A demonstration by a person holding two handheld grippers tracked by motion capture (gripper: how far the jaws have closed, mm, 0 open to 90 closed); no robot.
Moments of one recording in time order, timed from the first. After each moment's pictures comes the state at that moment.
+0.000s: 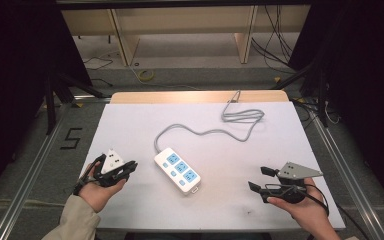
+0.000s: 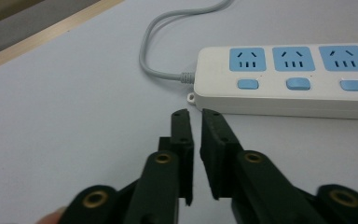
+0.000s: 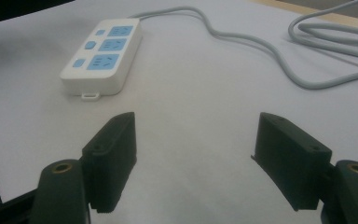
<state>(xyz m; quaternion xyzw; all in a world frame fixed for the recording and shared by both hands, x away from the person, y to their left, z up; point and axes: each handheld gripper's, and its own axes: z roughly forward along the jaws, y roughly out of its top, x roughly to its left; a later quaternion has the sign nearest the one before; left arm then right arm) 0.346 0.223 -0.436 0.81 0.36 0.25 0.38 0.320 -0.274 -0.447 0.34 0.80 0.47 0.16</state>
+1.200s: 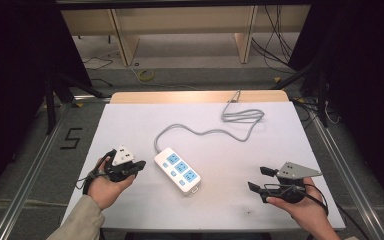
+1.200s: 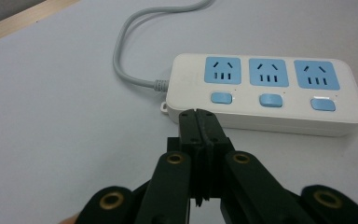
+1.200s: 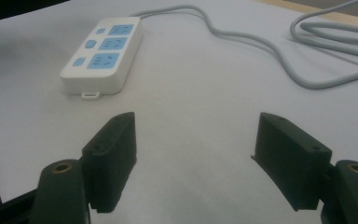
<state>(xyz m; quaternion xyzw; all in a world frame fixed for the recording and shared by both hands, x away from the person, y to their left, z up) 0.355 0.198 -0.427 0.83 0.38 0.21 0.37 0.321 -0.273 -0.447 0.34 0.80 0.47 0.16</state>
